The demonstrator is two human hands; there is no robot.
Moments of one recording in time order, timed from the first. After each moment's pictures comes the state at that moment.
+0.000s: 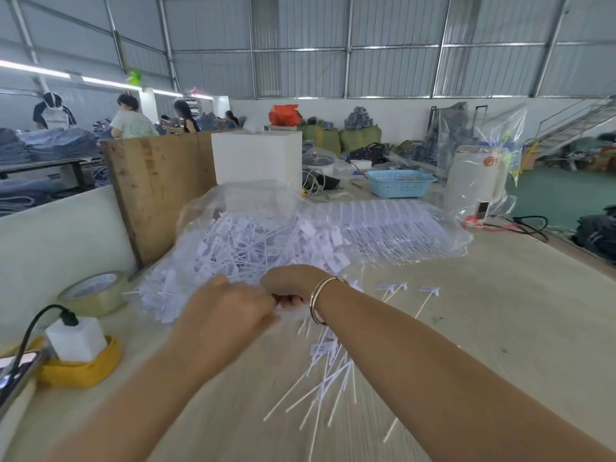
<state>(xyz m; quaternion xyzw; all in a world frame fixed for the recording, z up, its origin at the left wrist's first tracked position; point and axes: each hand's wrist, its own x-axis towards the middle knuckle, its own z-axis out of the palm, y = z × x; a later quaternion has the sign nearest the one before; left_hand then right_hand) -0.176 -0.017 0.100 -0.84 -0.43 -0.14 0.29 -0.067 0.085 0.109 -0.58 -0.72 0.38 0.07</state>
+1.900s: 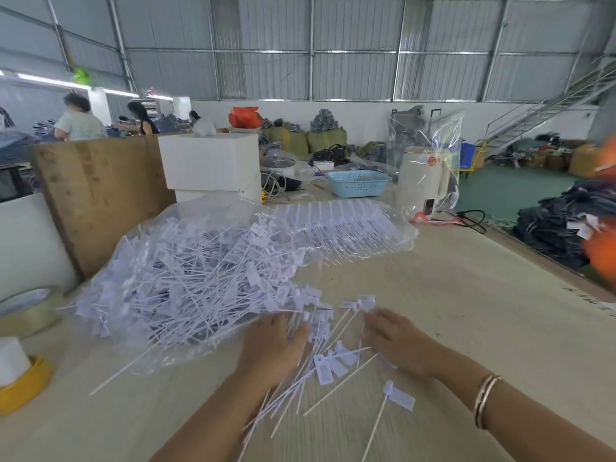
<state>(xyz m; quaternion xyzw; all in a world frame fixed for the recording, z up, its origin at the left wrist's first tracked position) -0.056 0.033 0.001 -0.76 -0.60 -0.19 -0.15 0.190 0.006 0.013 -0.52 -0.83 -0.18 0.08</state>
